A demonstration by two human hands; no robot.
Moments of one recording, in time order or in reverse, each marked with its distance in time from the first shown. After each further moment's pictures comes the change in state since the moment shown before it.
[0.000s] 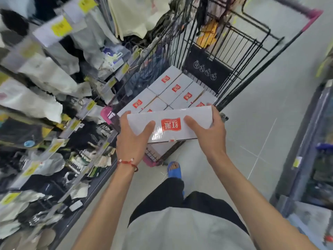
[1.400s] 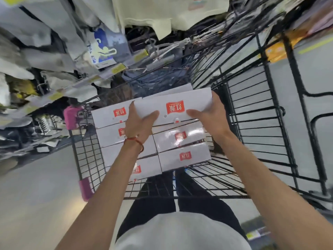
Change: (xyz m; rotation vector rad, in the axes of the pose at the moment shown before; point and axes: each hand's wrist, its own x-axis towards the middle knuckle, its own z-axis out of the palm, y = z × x) left_hand 0.276 0.111 0.186 -0.272 0.250 -0.661; right_hand 0.442 -0.073 0.072 -0.438 -0.698 0.012
